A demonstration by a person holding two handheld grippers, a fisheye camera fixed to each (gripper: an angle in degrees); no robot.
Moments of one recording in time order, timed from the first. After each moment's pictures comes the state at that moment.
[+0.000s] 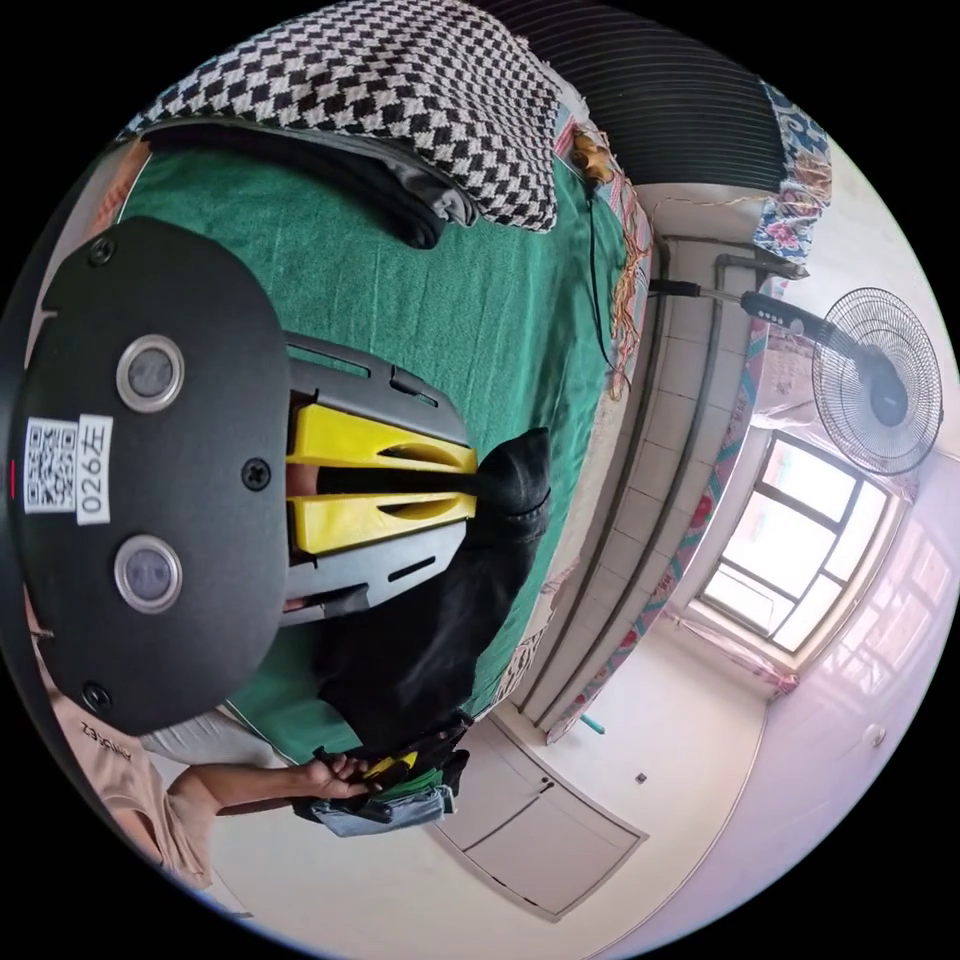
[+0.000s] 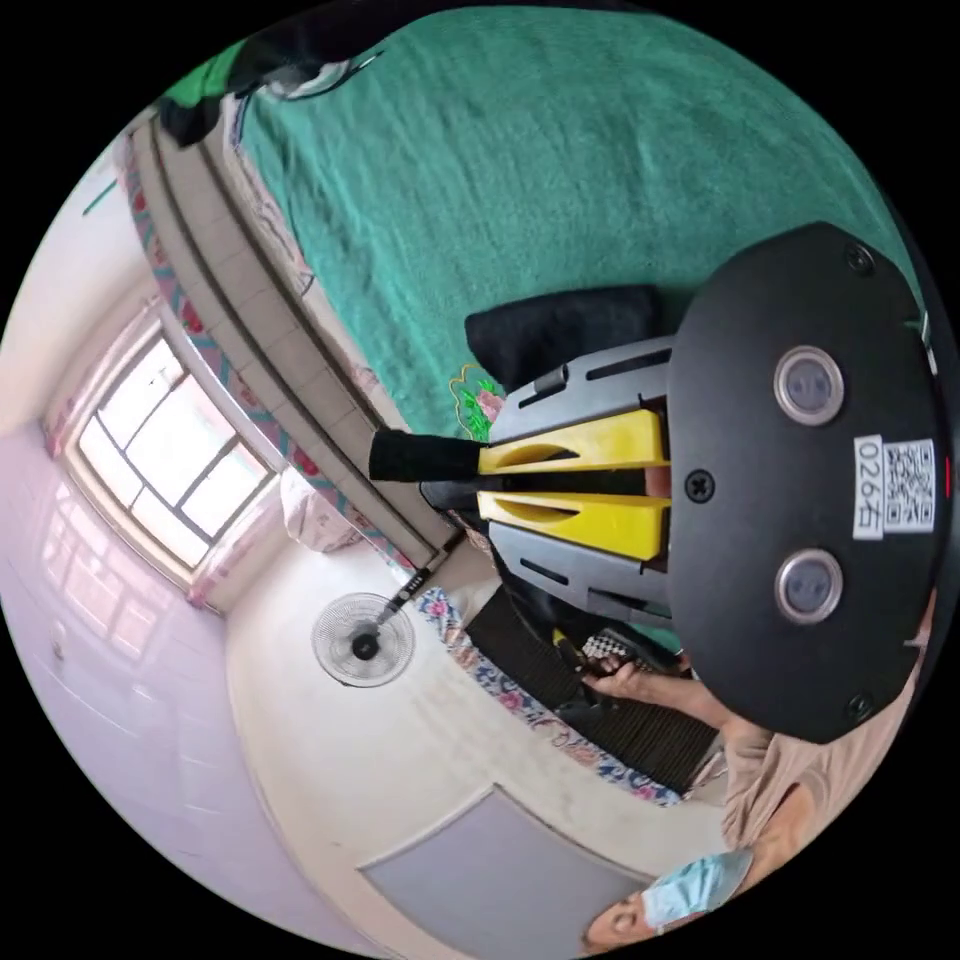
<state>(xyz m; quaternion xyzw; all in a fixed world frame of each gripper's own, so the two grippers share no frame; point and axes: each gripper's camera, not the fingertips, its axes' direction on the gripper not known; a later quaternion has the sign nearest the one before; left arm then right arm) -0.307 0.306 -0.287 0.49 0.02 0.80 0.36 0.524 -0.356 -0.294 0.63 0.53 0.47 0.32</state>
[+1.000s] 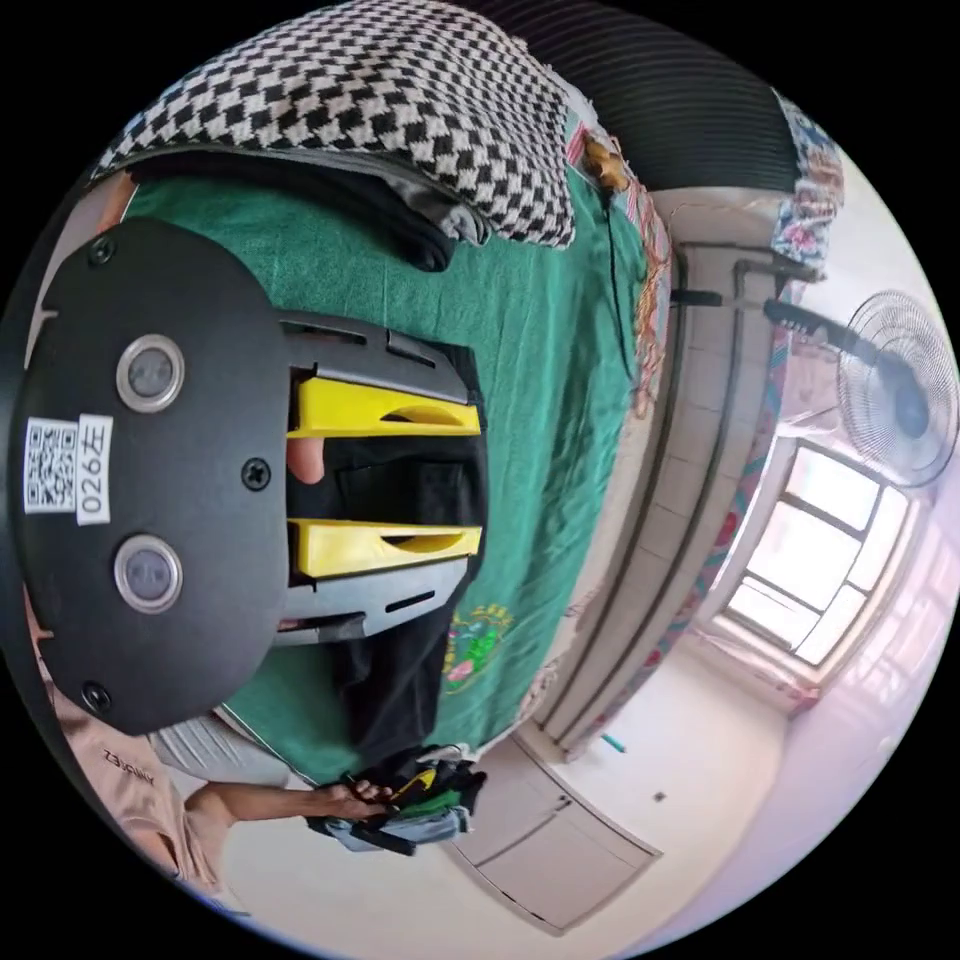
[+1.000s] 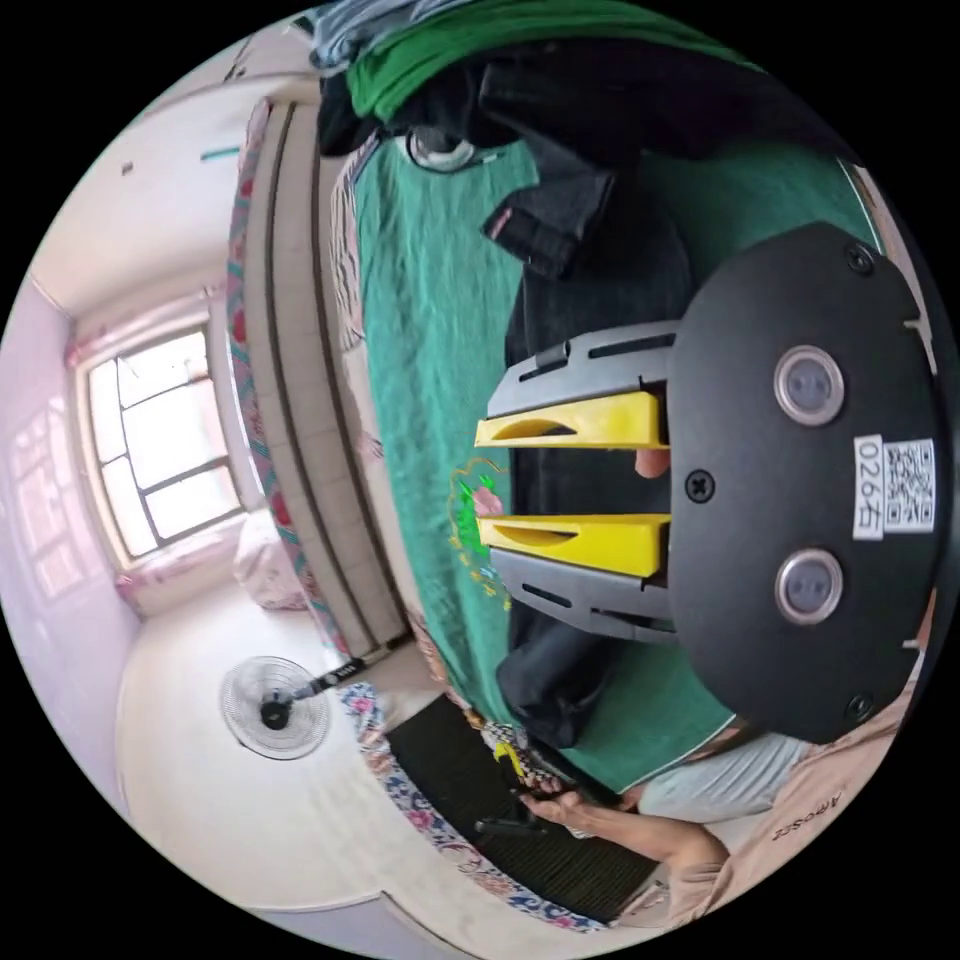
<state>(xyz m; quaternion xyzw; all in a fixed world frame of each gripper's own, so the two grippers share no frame) -0.268 0.294 -0.349 0.49 -0.04 0.79 0.37 0.557 -0.399 -0.351 0.43 0.64 0.56 0.30</state>
